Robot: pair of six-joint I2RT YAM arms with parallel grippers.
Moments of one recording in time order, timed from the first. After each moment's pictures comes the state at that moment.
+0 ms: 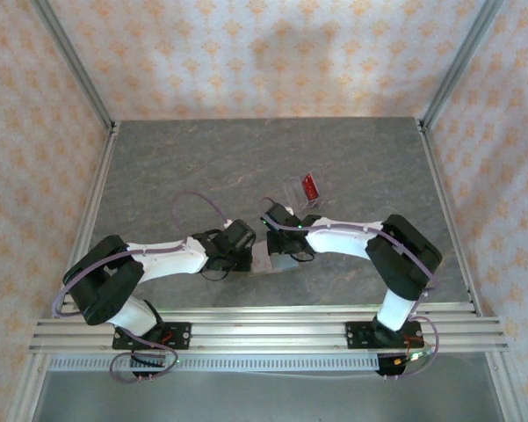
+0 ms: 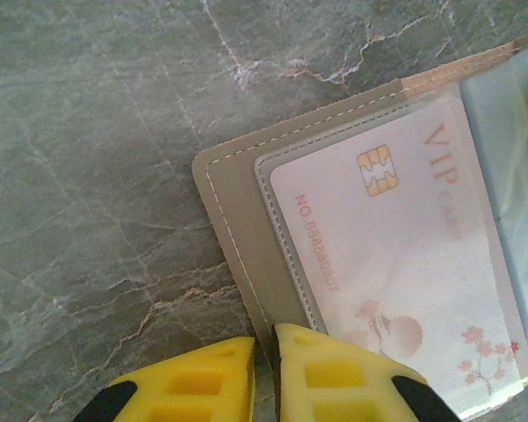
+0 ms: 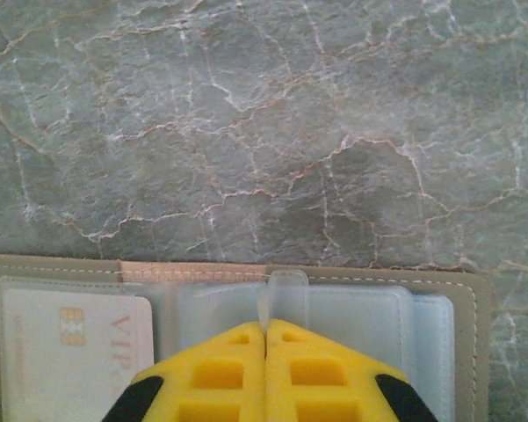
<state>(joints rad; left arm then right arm) -0.78 1.52 0.68 -0.30 -0.03 -0.72 0.86 1.72 0.96 -0.38 0.10 0.68</state>
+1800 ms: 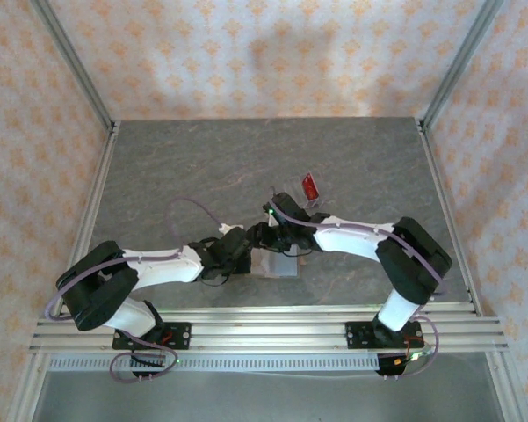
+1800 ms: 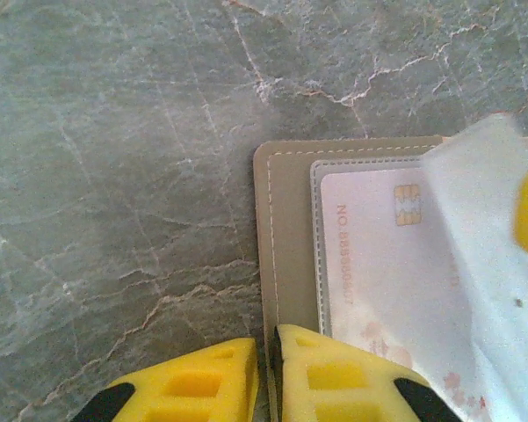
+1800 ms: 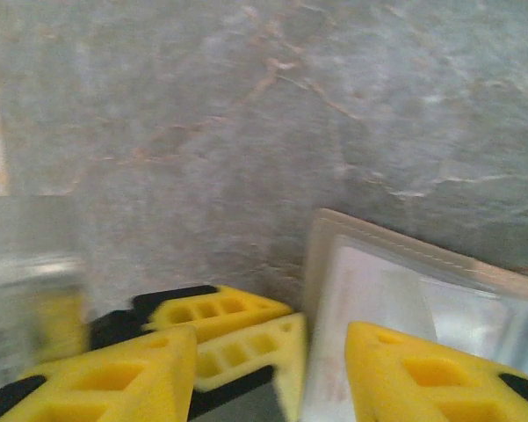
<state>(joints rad) -0.82 1.46 0.59 -0.18 -0.11 -0.84 0.82 1.65 0.94 -0.14 -0.37 0.87</state>
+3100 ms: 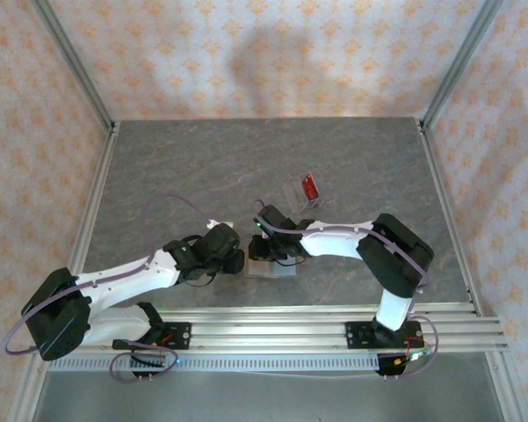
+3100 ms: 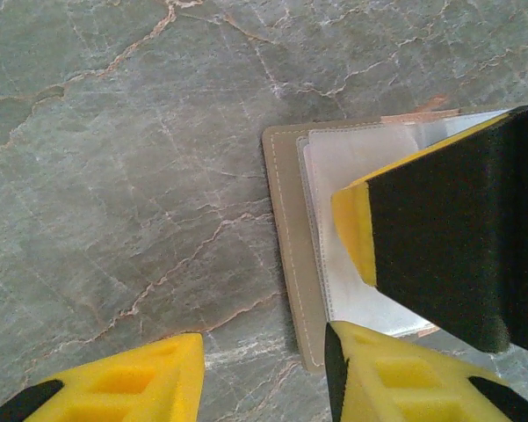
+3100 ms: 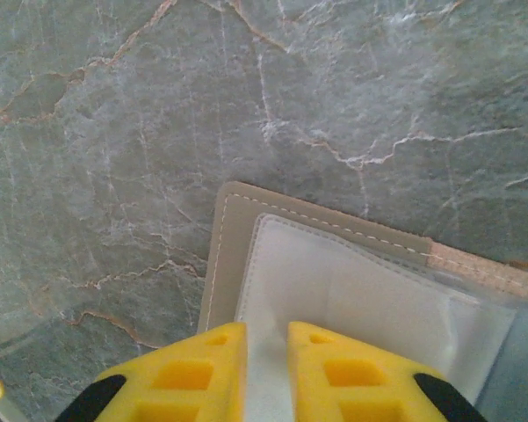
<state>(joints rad) -0.80 1.20 0.62 -0.46 -0.11 -0.75 0.89 1.77 0.96 -0.19 -0.22 0.81</state>
